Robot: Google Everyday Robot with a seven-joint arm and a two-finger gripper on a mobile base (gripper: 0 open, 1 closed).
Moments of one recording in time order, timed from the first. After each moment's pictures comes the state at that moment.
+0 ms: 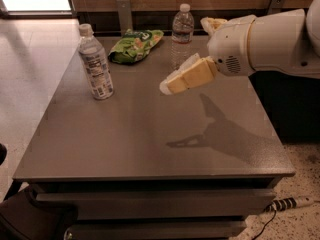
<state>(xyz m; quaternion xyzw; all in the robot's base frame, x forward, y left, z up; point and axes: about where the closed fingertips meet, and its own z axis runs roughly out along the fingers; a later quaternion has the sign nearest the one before) 0.534 -0.052 0.984 -0.48 0.69 0.16 0.52</state>
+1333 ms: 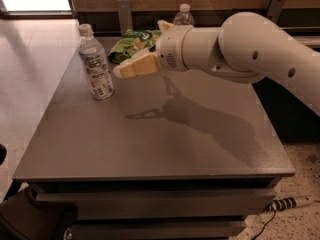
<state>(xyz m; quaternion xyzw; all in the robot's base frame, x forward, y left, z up) 0.618 0.043 0.958 -0.43 0.66 0.23 0.57</state>
